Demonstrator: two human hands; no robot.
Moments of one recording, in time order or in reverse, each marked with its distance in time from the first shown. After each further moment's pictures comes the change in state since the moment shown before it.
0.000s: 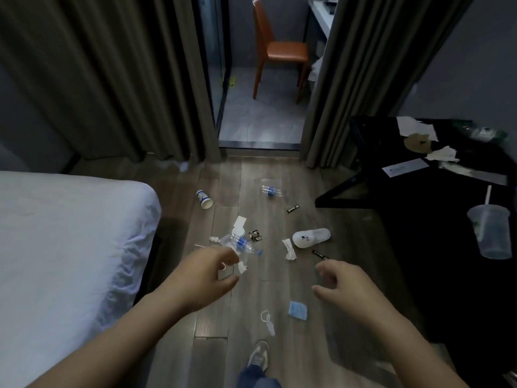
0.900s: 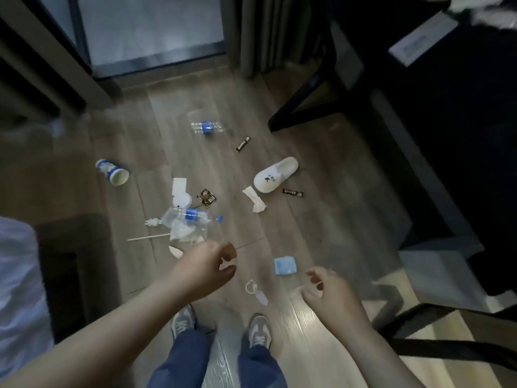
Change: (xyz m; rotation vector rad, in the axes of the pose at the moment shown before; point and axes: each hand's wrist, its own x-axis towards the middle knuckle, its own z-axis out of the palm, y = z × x) left_hand 0.326 -0.110 0.206 0.108 -0.515 0.149; right_hand 0.206 0.158 0.183 0.264 0.054 0.566
